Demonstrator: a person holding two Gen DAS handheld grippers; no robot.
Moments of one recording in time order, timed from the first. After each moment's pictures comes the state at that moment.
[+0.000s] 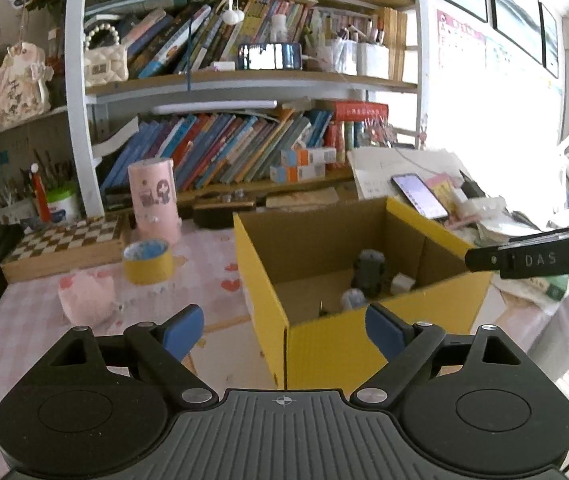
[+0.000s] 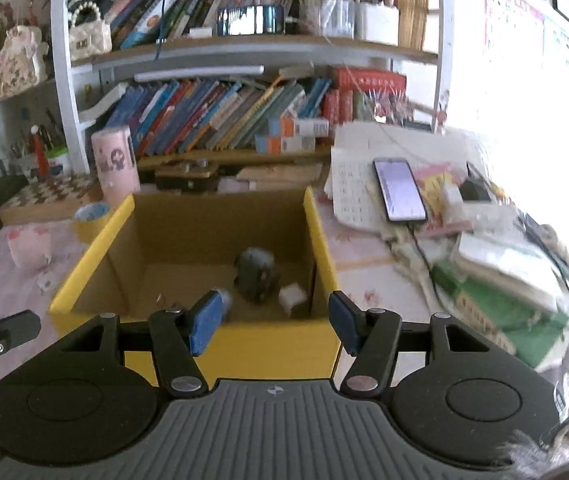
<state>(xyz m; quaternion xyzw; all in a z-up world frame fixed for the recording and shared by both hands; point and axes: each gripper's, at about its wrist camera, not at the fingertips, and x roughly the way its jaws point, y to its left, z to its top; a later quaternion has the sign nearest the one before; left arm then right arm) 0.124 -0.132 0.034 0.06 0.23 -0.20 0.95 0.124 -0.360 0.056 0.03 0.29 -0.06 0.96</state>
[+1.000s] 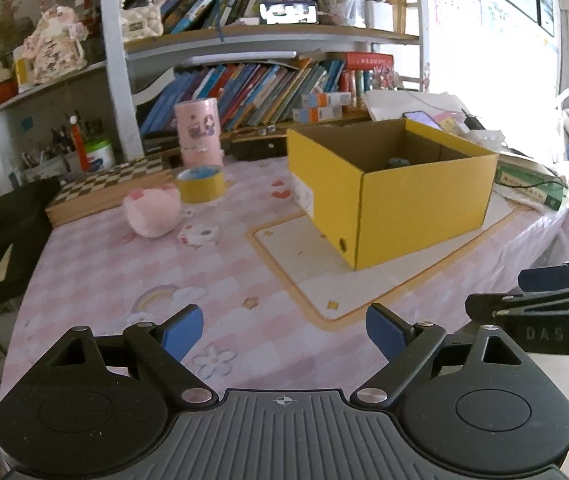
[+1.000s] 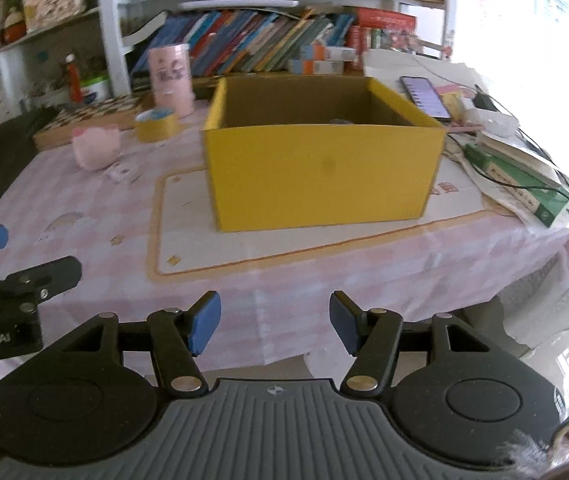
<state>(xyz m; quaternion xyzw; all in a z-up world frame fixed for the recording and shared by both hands) 0.059 -0.025 0.004 0.10 0.29 -0.19 0.93 0.030 -0.206 0.000 0.04 0.35 -0.08 0.93</state>
